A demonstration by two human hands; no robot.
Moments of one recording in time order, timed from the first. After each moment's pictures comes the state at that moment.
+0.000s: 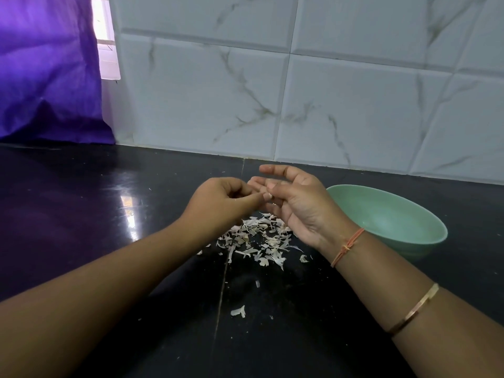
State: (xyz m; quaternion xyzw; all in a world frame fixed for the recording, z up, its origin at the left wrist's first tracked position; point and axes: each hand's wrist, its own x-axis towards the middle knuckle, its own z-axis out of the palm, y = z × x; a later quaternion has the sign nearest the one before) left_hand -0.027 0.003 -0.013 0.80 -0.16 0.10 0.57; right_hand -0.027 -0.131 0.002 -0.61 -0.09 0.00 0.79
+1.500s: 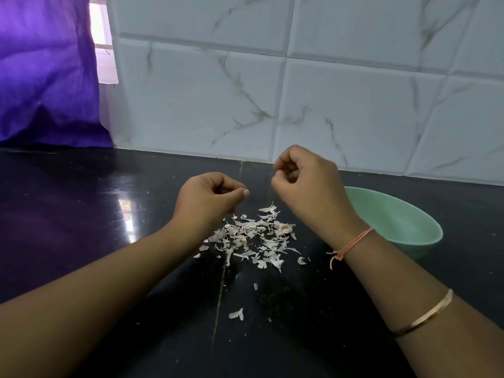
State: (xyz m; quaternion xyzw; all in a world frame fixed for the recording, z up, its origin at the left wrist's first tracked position) left_hand -0.014 0.008 -0.018 0.76 -0.09 0.17 0.62; right_hand -0.036 -0.142 0.020 -0.87 -0.14 -0.34 0.31
